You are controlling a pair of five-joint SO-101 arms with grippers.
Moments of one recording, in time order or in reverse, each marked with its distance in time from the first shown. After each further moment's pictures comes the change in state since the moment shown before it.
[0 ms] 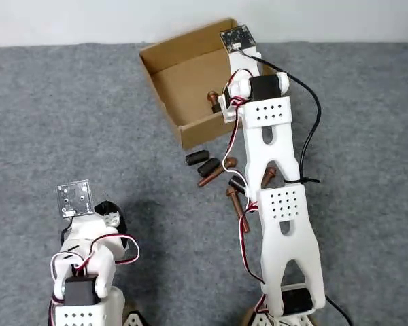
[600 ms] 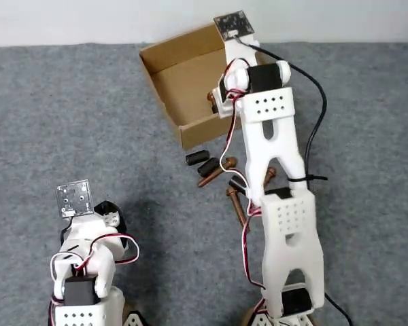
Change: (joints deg) left arm -0.2 0.0 0.0 0.0 0.0; right arm -2.2 -21.5 26.0 0.2 -1.8
